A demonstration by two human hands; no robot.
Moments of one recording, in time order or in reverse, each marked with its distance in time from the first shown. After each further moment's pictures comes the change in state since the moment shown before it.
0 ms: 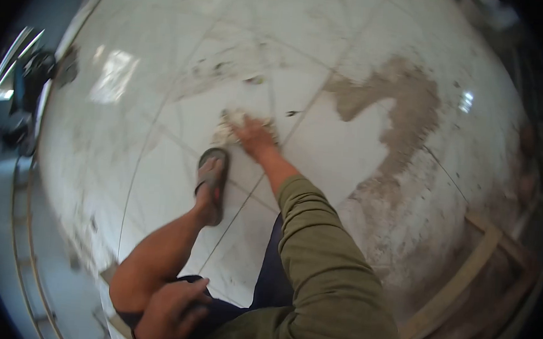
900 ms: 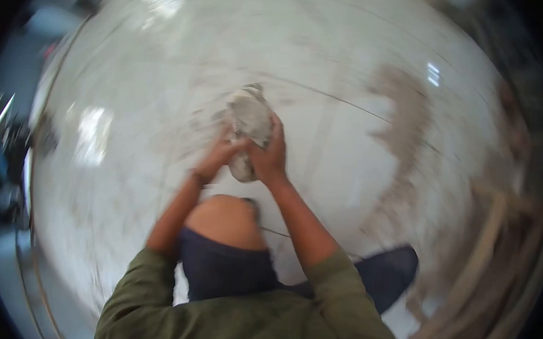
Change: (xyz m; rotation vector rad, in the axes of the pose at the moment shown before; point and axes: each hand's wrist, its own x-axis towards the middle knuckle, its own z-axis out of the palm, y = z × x) left_hand 0.367 -0.201 -0.091 -0.700 -0.193 0.056; right_hand 0.090 -0.056 -0.137 0.946 0.811 0.531
